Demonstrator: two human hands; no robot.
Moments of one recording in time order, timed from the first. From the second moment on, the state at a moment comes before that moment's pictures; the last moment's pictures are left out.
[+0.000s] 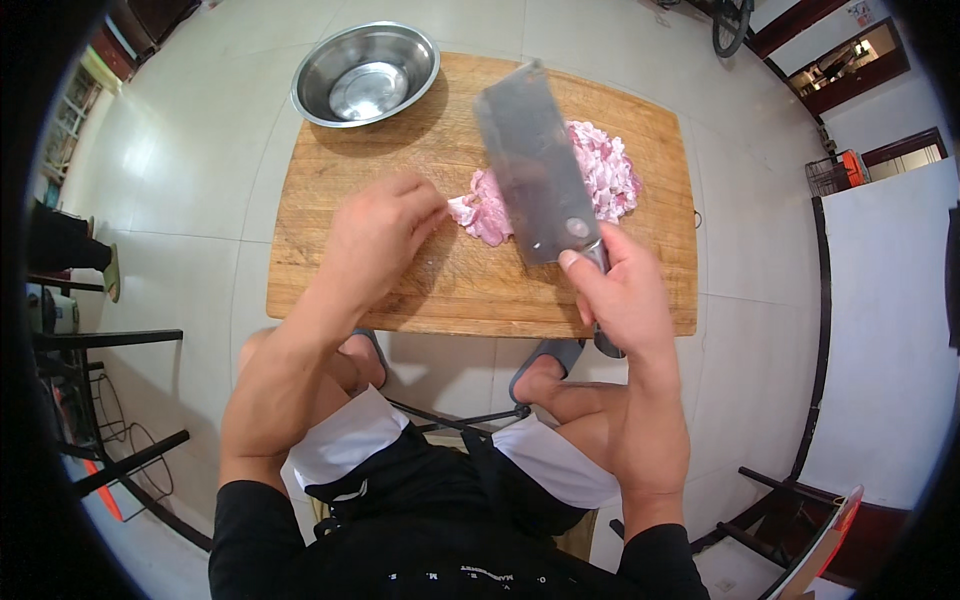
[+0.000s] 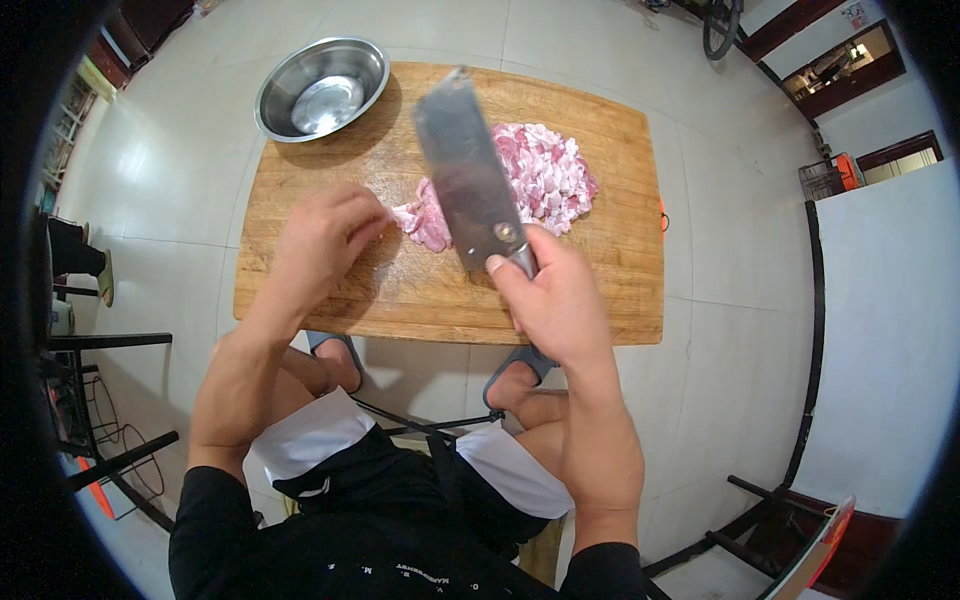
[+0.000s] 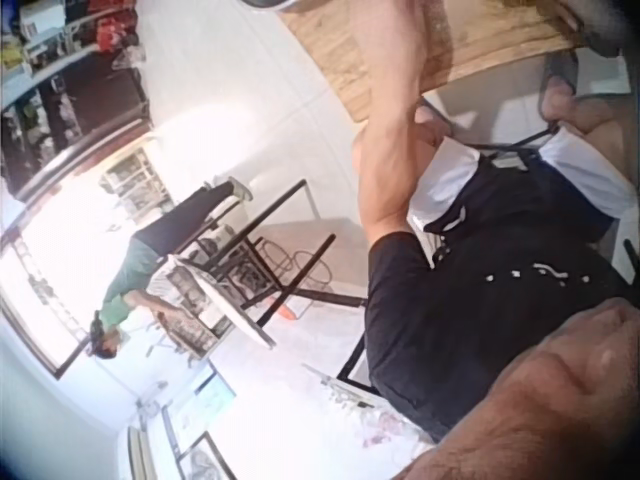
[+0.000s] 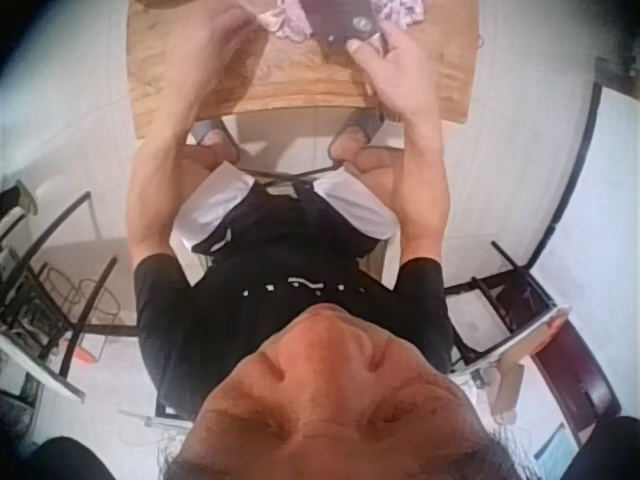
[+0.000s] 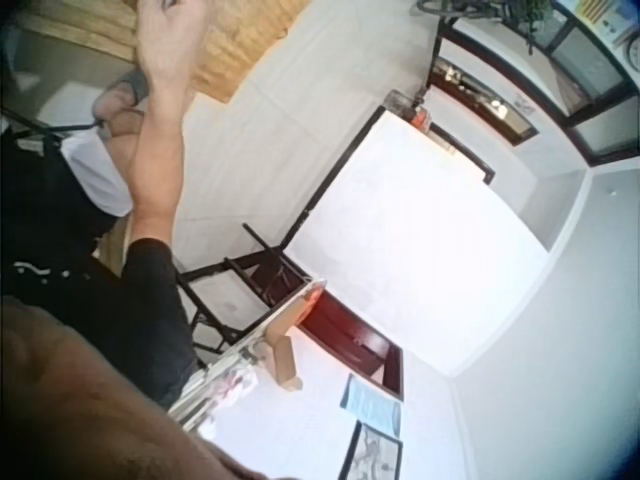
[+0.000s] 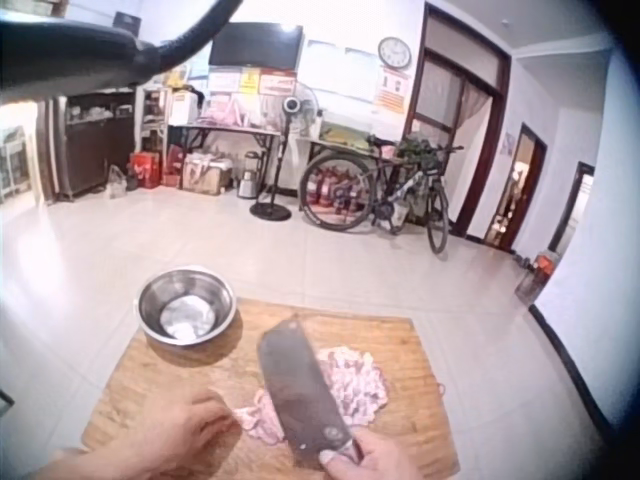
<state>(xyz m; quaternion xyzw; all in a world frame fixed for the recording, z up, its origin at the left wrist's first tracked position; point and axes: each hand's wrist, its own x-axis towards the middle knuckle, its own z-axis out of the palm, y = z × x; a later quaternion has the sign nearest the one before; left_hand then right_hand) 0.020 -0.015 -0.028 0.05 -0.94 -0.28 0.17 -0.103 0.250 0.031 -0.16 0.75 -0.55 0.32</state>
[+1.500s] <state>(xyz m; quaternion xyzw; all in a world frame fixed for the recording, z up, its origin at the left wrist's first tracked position) 0.037 -0.024 -0.031 -0.05 -0.95 -0.28 0.10 -0.140 0.252 0.024 -0.20 0.78 -0.43 0.41</state>
